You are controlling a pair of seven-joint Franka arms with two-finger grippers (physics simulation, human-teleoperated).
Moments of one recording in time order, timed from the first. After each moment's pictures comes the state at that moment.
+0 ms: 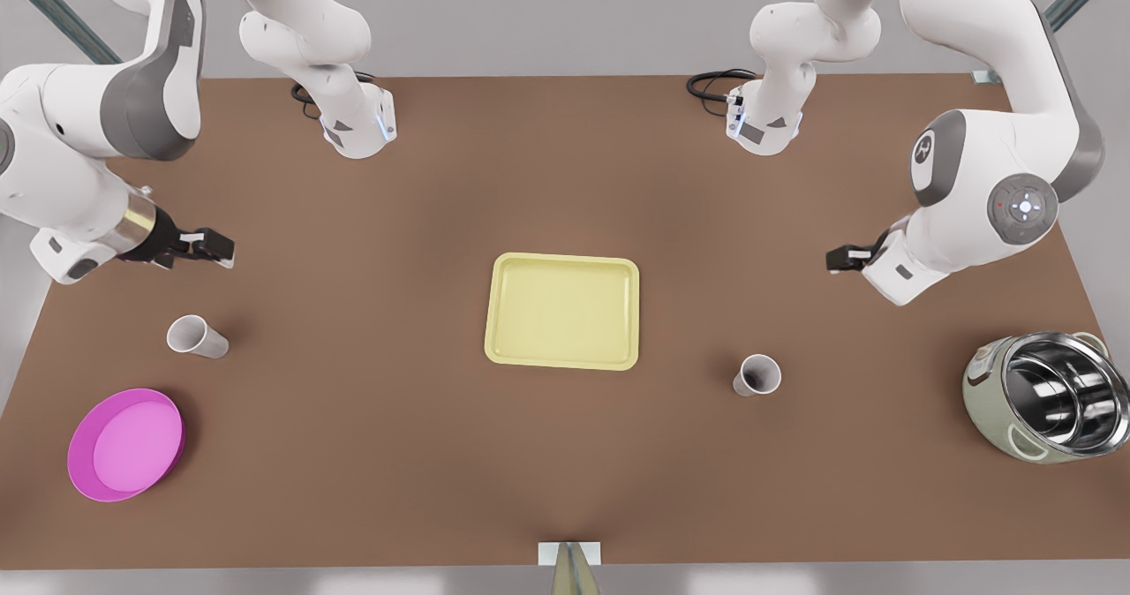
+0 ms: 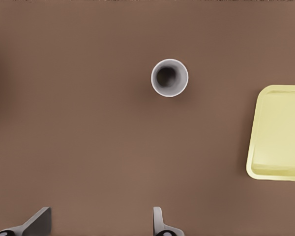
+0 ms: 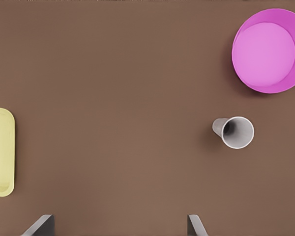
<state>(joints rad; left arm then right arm) -0.08 0.20 -0.03 -1.48 0.01 1.46 -0.07 0.02 0.13 -0.04 -1.44 0.00 1.47 -0.03</state>
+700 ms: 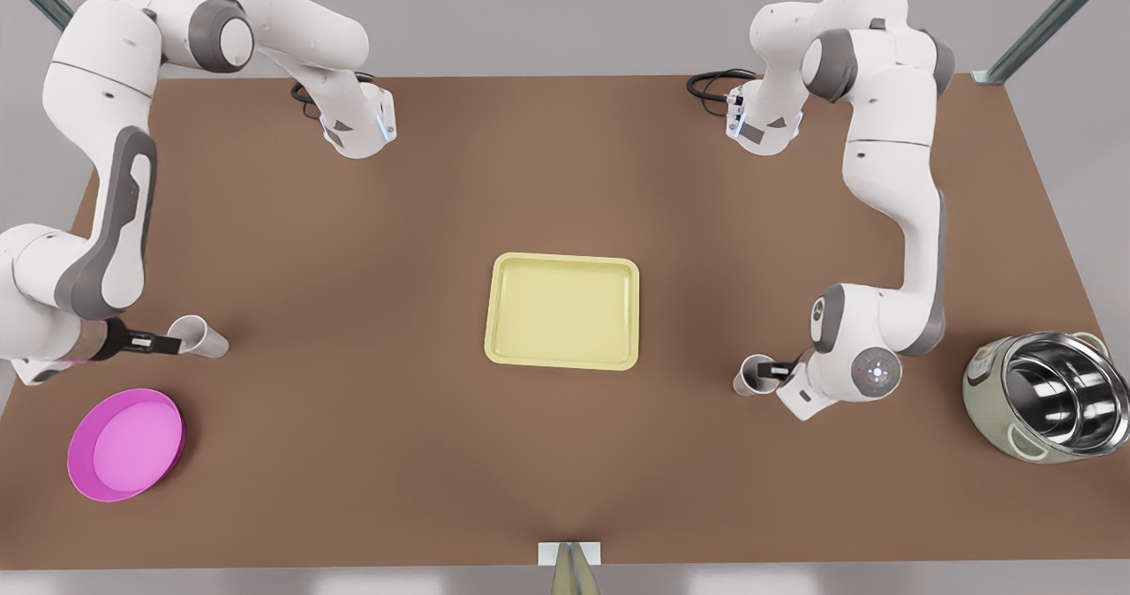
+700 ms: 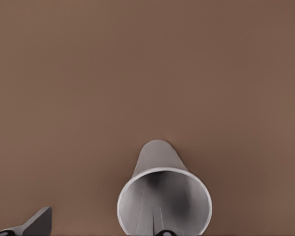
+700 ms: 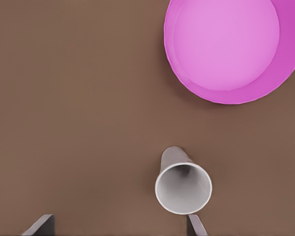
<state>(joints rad) -0.09 0.72 -0.05 -1.43 0.02 1.93 -0.05 -0.27 0.53 -0.04 -1.39 0.02 1.72 -0.17</state>
